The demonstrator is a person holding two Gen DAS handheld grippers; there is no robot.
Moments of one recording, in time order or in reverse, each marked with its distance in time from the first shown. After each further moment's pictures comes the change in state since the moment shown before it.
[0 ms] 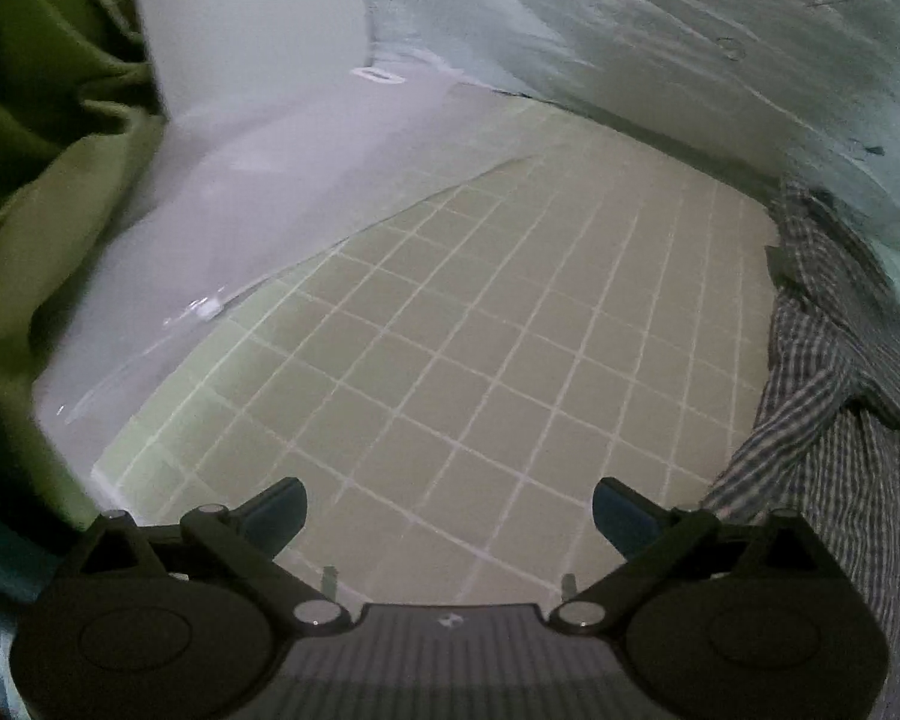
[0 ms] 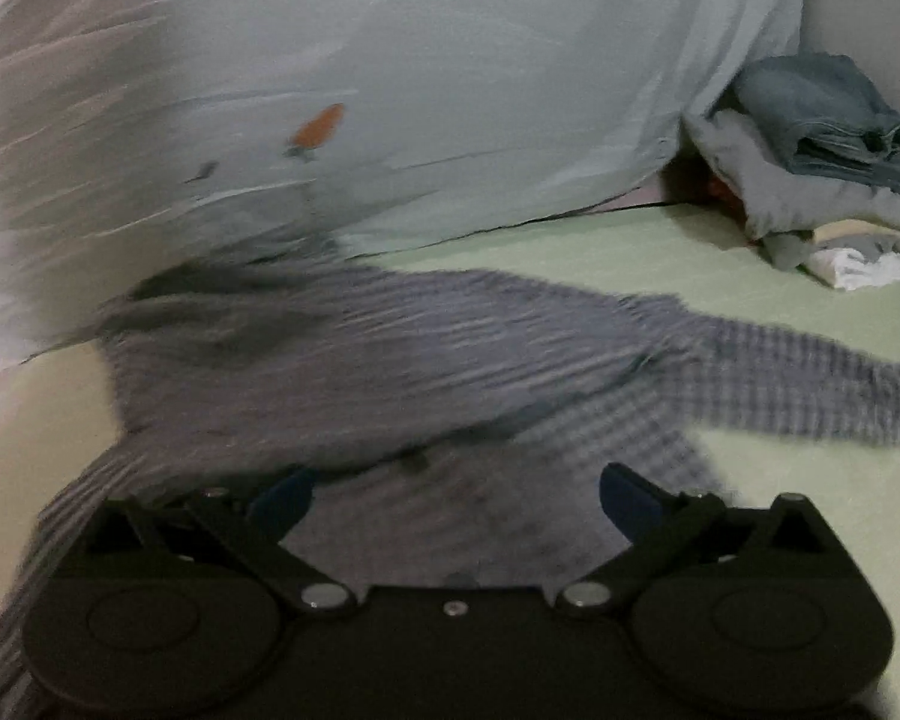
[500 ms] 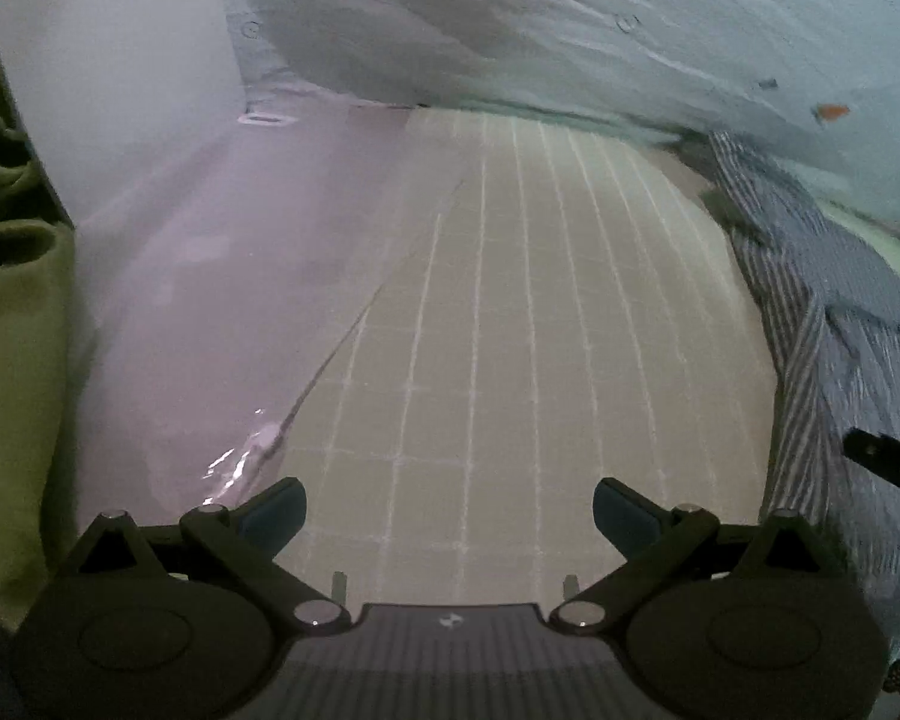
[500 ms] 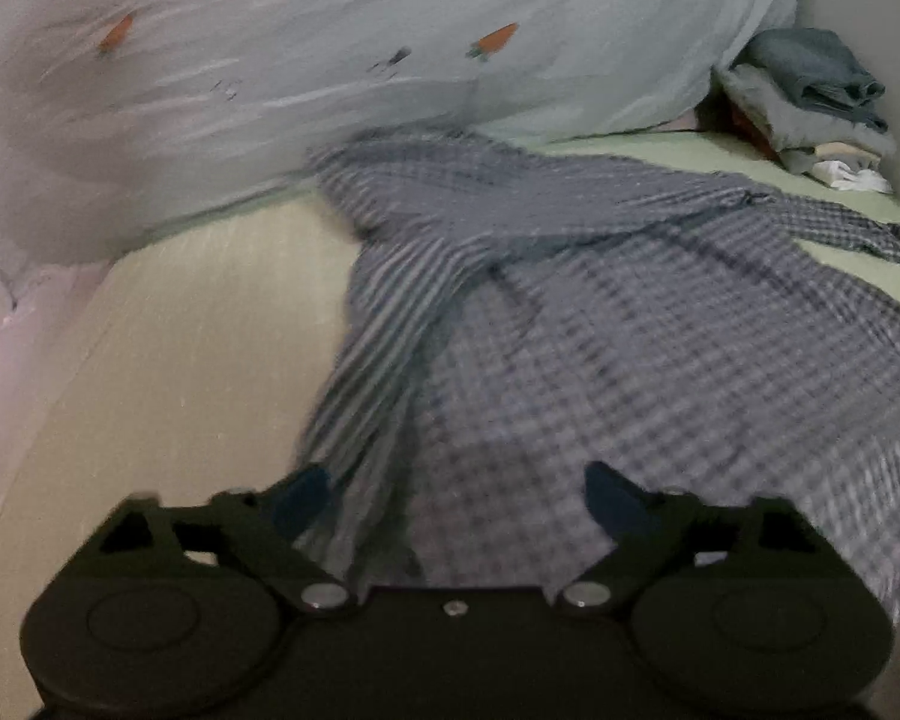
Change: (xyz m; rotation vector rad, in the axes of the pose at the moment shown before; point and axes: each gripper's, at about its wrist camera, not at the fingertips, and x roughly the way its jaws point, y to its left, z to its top) left arm 0.008 0.107 0.040 0.321 0.010 -0.189; right arm -0.098 0.226 -0.116 0.043 0.097 -0.088
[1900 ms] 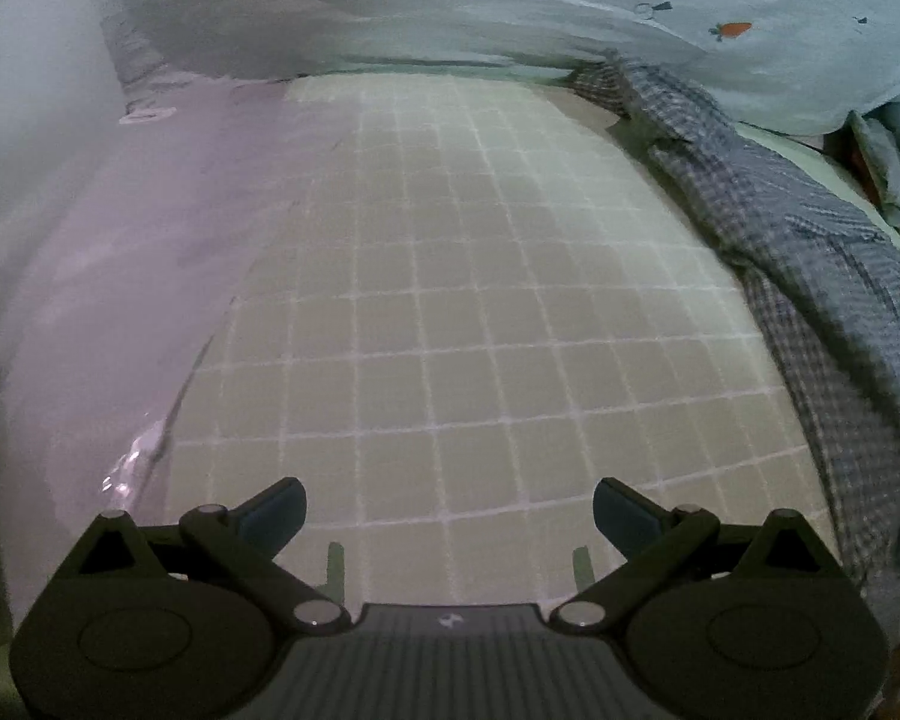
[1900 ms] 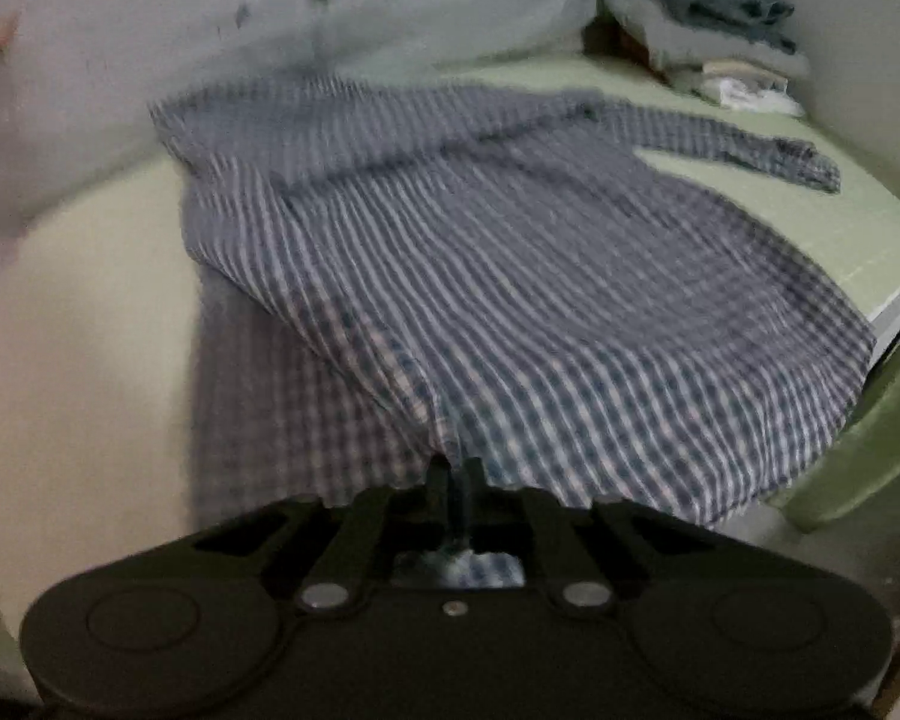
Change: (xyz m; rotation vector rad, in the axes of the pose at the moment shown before) left arm 0.018 -0.048 -0.004 0.147 0.042 -0.139; right arm -0.010 -0.133 -0.008 0.031 0.148 -0.108
